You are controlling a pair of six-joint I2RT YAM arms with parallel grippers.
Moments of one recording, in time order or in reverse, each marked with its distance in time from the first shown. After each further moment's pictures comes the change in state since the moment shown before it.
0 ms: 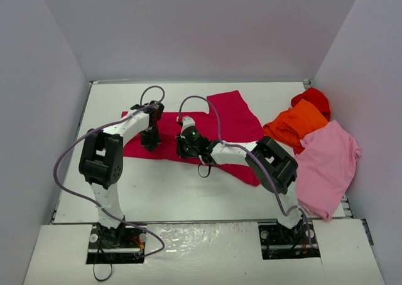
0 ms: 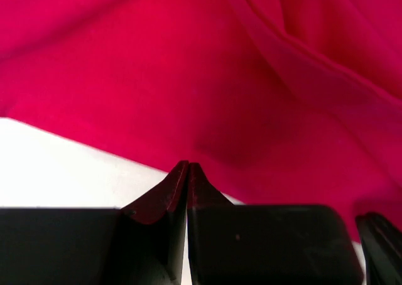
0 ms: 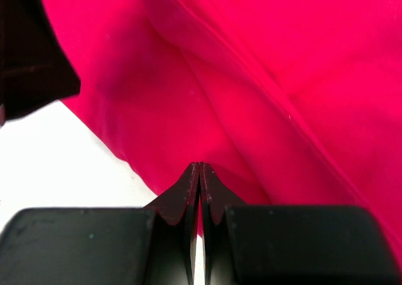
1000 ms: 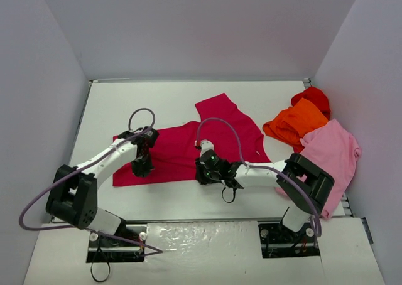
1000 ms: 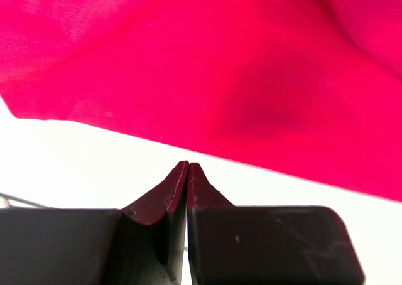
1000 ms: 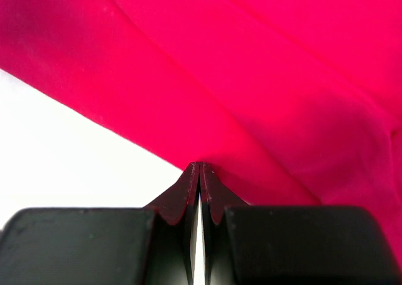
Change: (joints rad) left arm -0.110 -0.480 -0.477 -0.040 -0.021 -0.194; right arm 0.095 -0.377 -0.489 -0.044 0.012 0.091
